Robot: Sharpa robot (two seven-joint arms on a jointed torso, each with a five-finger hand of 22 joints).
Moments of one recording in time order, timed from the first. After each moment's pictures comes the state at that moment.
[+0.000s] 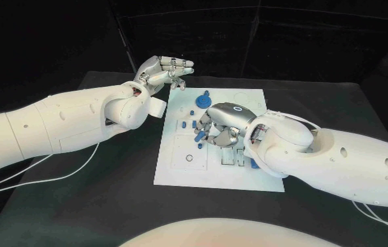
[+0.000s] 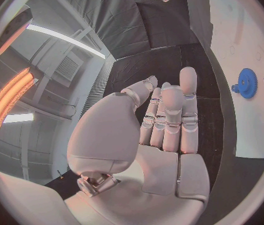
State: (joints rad) left arm 1.25 -0.82 -0.11 1.44 -0.04 -0.26 0.49; left_hand 1.32 -0.10 0.43 -0.07 0.12 1.05 0.18 0.09 0.07 1.15 0.10 0.13 0.07 1.32 0.01 1.08 0.56 0.17 1.21 0.11 0.58 0.89; right arm 1.14 -0.70 -0.05 1.78 -1.59 -0.25 -0.23; right_hand 1.41 -0.08 0.45 0.00 0.06 1.14 0.13 0.10 0.09 1.25 0.05 0.20 0.09 1.46 -0.02 1.42 1.31 0.10 1.42 0.09 1.32 1.14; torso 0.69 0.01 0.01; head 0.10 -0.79
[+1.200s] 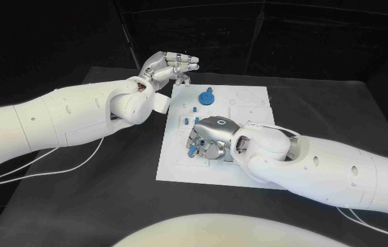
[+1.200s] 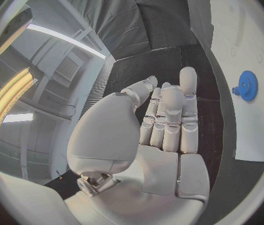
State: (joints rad) left arm 1.25 -0.81 -0.11 1.43 -0.04 -0.25 0.48; left_hand 1.32 -0.10 0.42 -0.07 0.12 1.05 0.18 0.09 0.07 1.15 0.10 0.13 0.07 1.32 0.01 1.08 0.56 0.17 1.21 0.11 0.58 0.88; right arm 1.07 -0.59 -0.06 1.69 -1.68 -0.16 -0.18; right_hand 1.40 -0.09 0.45 0.00 0.06 1.13 0.13 0.10 0.09 1.25 0.05 0.20 0.09 1.46 -0.02 1.42 1.31 0.10 1.42 0.08 1.32 1.14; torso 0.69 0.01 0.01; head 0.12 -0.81
